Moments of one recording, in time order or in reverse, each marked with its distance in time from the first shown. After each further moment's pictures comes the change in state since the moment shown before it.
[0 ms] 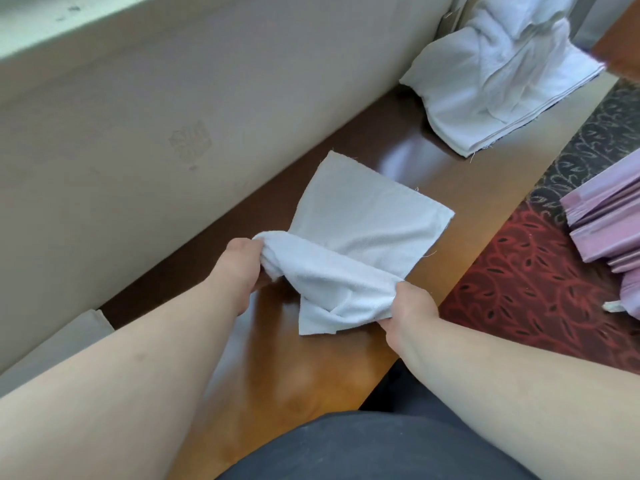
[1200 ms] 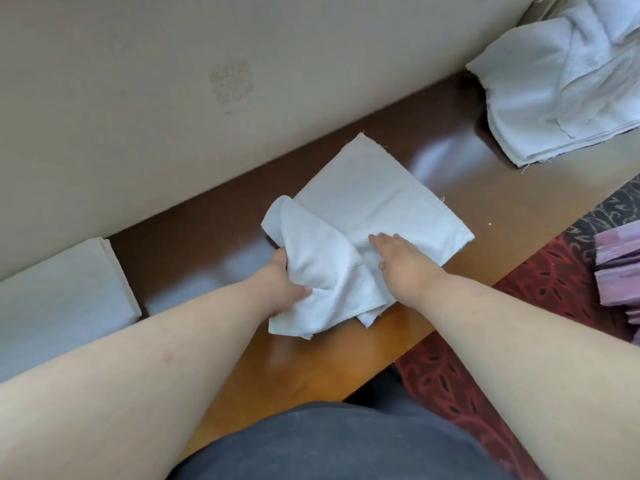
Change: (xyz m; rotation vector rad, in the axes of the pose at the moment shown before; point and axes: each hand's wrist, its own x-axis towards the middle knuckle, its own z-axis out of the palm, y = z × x) left_hand -0.035 -0.062 0.004 0.624 -0.257 0.018; right_hand 0.053 -0.044 0.033 -1.929 -0.455 -0.897
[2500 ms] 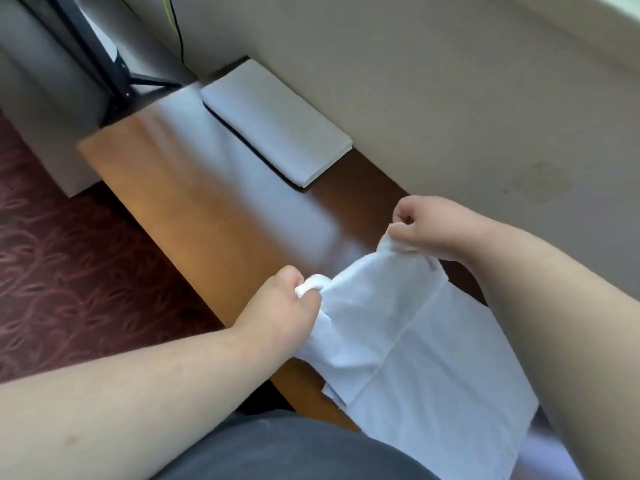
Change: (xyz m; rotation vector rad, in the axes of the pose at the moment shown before) left_hand -0.109 0.015 0.111 -0.866 1.016 -0.538; right_hand 0.066 -0.237 -0.119 -0.545 -0.280 -1.079
